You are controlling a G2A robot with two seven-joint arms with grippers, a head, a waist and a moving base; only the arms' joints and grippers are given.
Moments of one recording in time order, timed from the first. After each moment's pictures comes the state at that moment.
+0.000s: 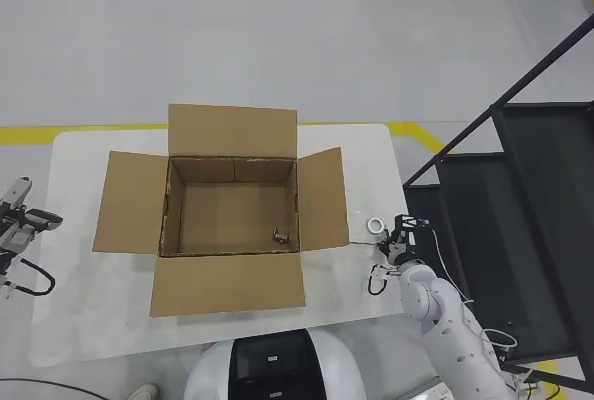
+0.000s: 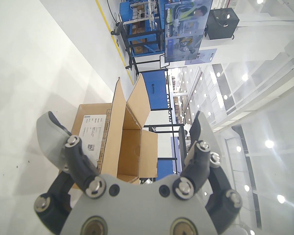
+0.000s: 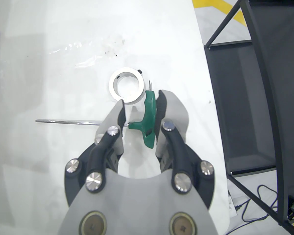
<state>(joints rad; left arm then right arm) 1.53 -0.98 -1.94 -1.51 -0.38 -0.18 -0.73 -1.61 -1.26 1.47 -1.47 -1.05 0.12 0.22</state>
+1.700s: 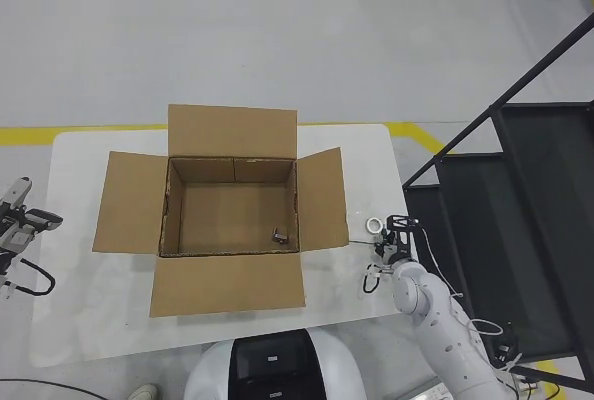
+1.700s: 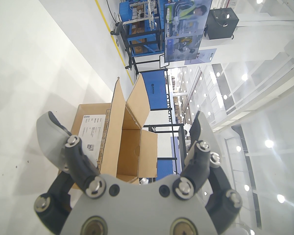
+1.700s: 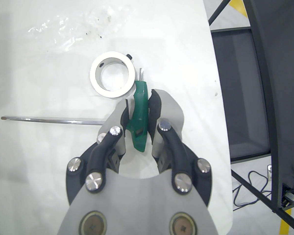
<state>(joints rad) 1.53 -0.98 -1.94 -1.51 -0.38 -0.18 -0.73 -1.53 -1.28 1.42 -1.36 -1.08 0.17 0.28</state>
